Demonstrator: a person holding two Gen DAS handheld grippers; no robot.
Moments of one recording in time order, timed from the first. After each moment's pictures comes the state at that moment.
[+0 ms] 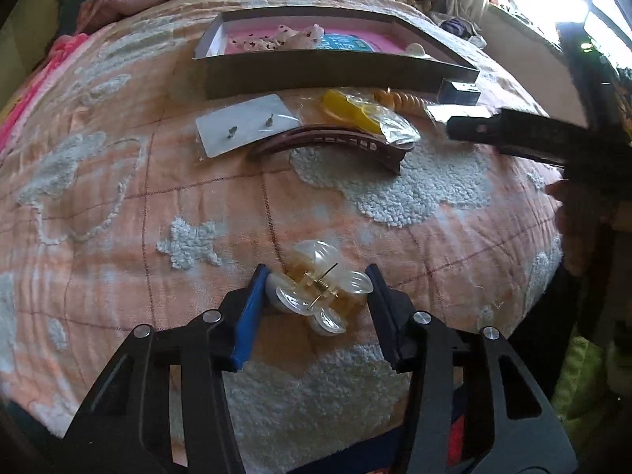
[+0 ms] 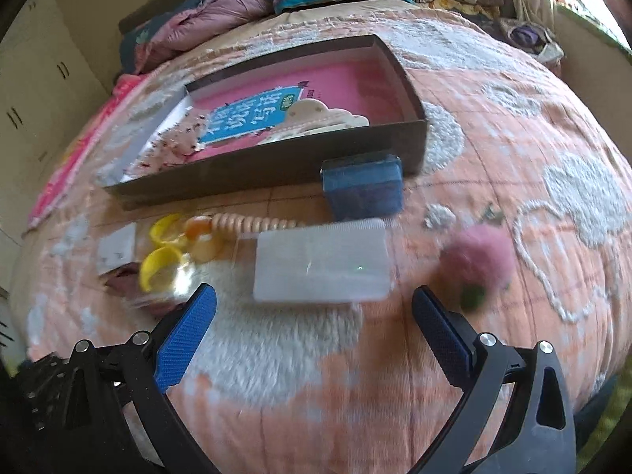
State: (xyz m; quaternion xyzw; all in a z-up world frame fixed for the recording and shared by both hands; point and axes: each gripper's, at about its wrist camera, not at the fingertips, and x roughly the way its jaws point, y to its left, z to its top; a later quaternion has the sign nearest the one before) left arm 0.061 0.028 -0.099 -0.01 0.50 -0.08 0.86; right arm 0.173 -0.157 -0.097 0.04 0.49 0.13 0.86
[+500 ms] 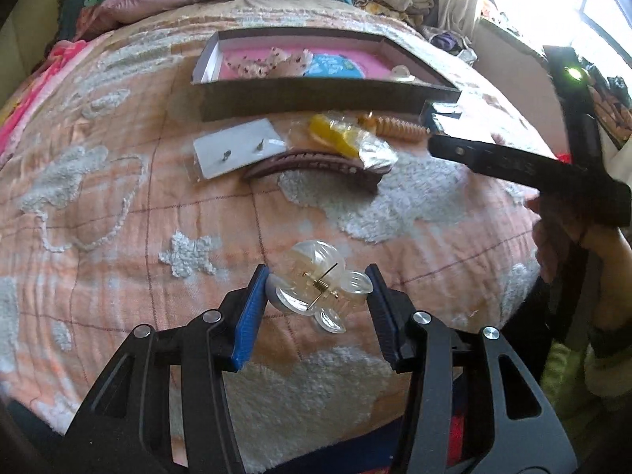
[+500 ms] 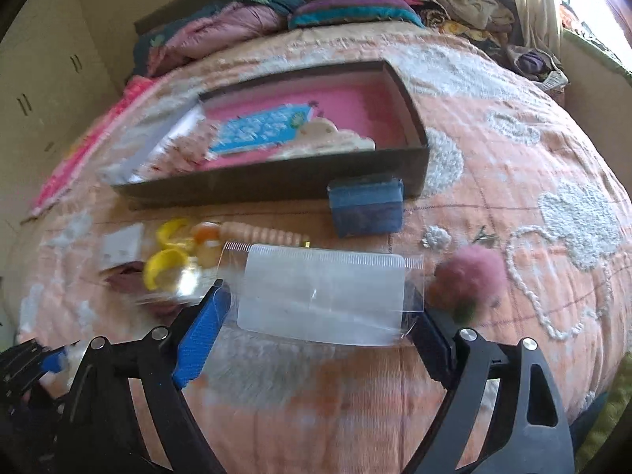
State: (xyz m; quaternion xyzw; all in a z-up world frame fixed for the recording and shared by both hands) left arm 0.054 0.026 -0.076 -0.03 0.47 -0.09 0.88; right arm 0.156 -0.164 -0.082 0.03 0.45 0.15 0.88
